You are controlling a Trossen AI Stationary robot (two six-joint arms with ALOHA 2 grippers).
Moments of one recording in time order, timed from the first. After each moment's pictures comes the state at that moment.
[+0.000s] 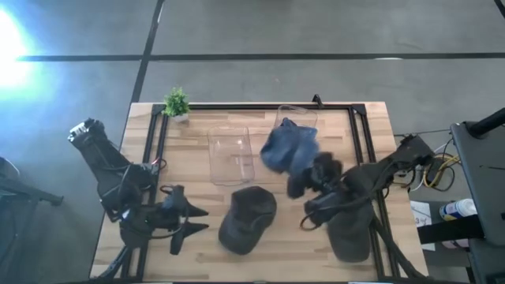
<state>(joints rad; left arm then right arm) -0.88 1.19 1.18 -0.55 -0.79 -0.96 0.52 1.61 1.73 -1.43 0.91 1.75</state>
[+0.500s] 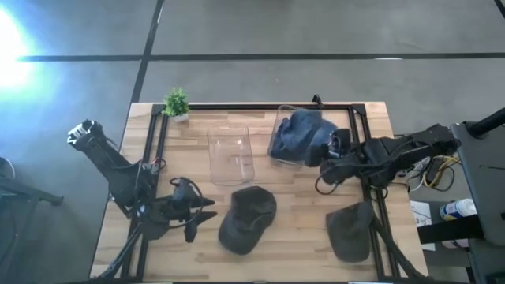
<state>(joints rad) -0.77 1.20 1.11 -0.54 -0.78 -1.00 0.28 1.24 1.27 -1.20 0.77 1.64</state>
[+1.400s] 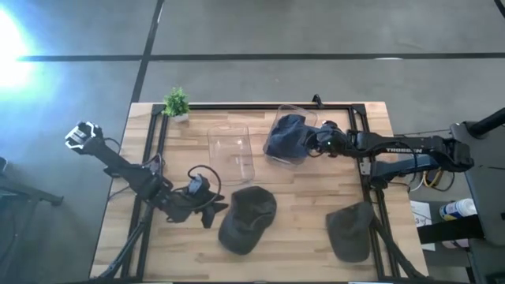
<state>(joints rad) -0.59 1.19 0.89 -0.31 -0.59 -1.10 -0.26 1.07 0.63 -0.36 0.31 1.40</state>
